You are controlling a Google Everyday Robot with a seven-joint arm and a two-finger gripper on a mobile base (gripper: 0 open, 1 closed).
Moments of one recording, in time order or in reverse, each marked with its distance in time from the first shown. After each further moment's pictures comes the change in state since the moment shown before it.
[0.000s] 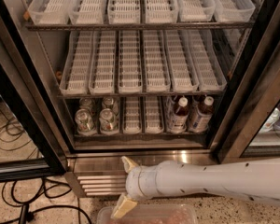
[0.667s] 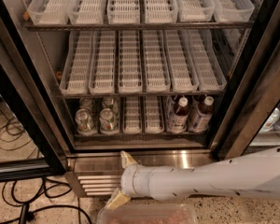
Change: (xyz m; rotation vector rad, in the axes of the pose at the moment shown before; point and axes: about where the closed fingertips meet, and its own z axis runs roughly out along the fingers) arm -0.007 -0.022 0.024 0.134 -0.027 0.027
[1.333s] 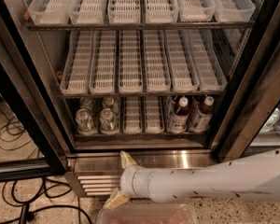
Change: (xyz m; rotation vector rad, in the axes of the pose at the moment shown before) arm 0.000 0.000 0.003 0.020 -0.020 0.015
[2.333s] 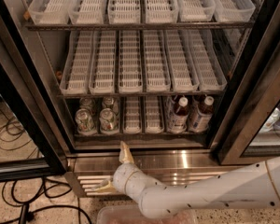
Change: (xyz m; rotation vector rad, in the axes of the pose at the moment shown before) arm -0.027 -0.038 0.024 0.304 -0.220 0.085
